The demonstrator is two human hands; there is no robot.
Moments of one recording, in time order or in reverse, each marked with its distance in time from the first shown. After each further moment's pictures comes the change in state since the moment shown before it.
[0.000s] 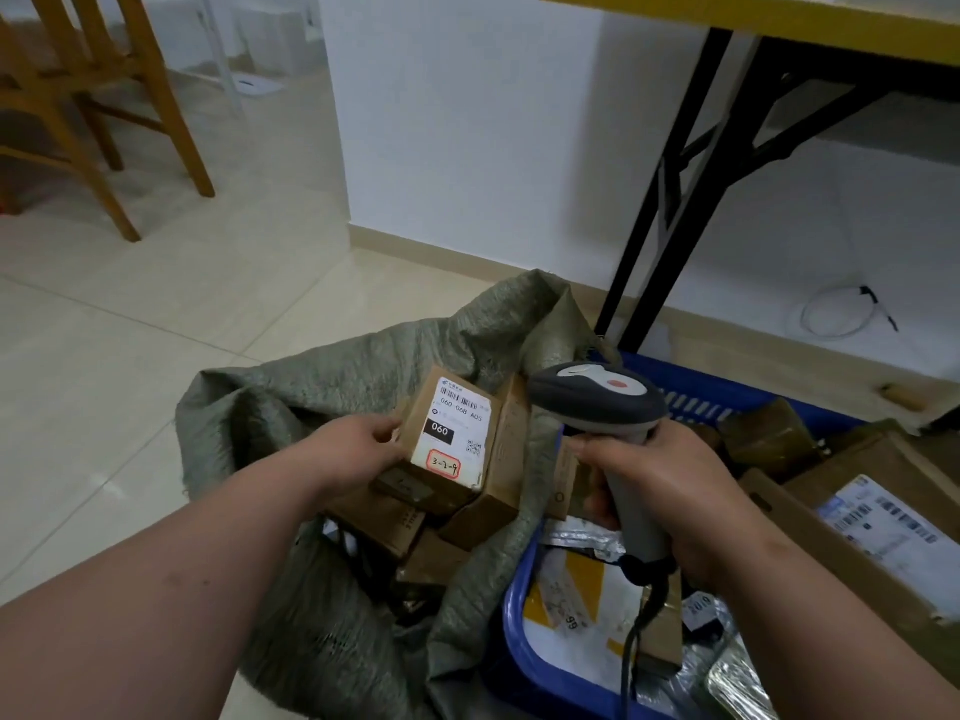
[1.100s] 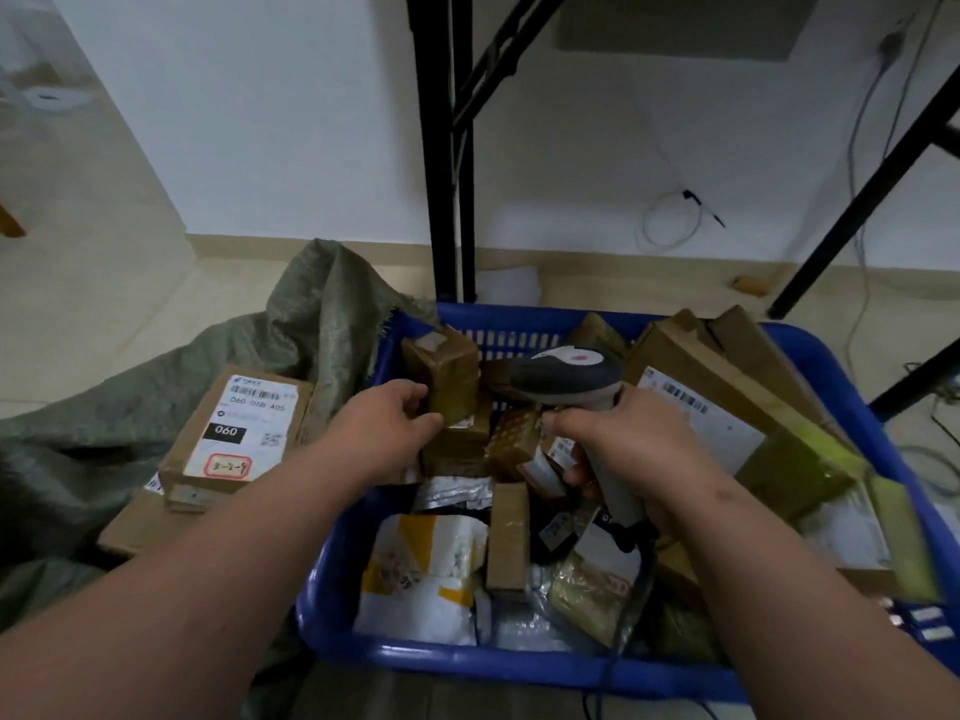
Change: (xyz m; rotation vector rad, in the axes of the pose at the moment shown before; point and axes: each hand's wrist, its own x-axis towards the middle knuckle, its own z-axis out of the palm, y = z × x) left_hand -0.004 0.152 0.173 0.158 0.017 0.250; right_hand -0.026 0.069 -0.157 0.028 0.231 0.162
